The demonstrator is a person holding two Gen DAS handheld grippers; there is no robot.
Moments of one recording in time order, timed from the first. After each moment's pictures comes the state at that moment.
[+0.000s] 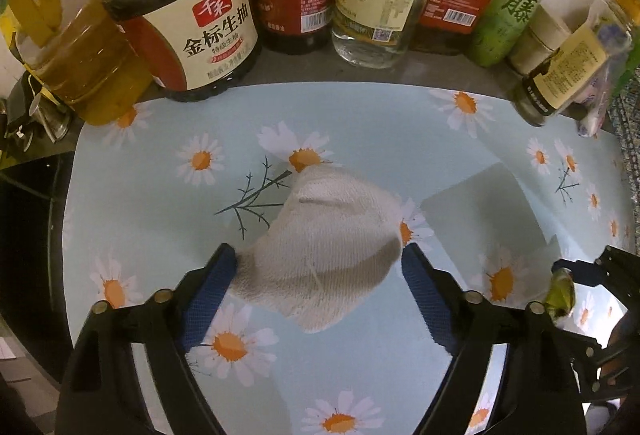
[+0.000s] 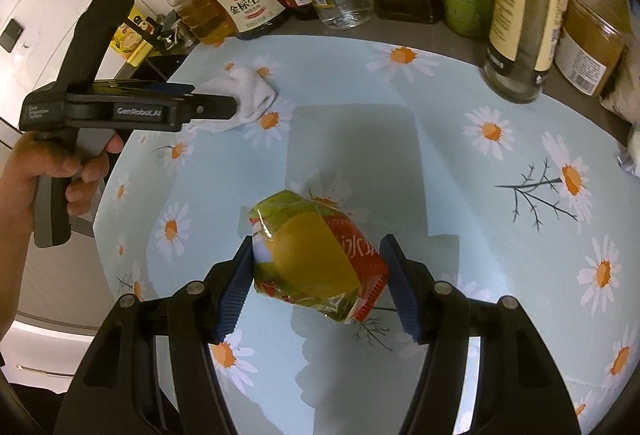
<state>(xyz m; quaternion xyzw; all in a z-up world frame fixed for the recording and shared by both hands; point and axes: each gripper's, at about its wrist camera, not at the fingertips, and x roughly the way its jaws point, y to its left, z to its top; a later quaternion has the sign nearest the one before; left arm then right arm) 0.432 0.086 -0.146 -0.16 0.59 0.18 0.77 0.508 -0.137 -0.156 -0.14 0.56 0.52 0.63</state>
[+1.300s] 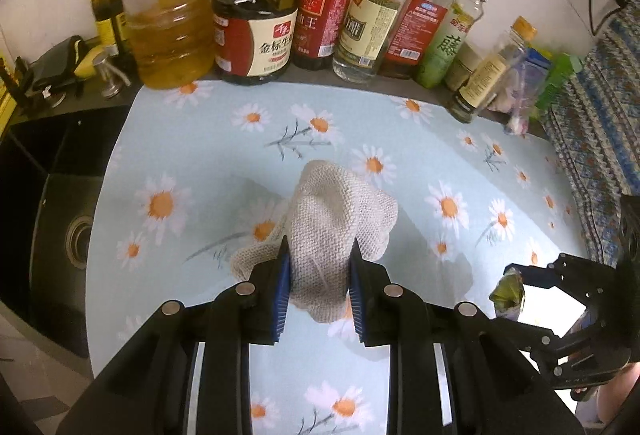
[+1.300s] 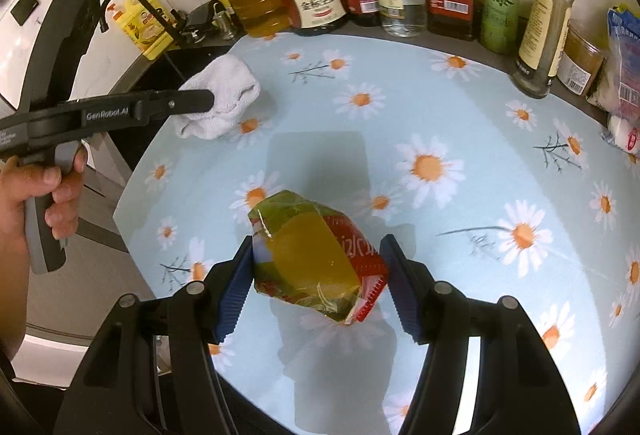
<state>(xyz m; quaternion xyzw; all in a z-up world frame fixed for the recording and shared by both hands) 0.288 0.065 -0.082 -0.20 0.49 0.14 0.84 0.389 -0.131 -0.102 -0.15 0.53 0.50 0.67</state>
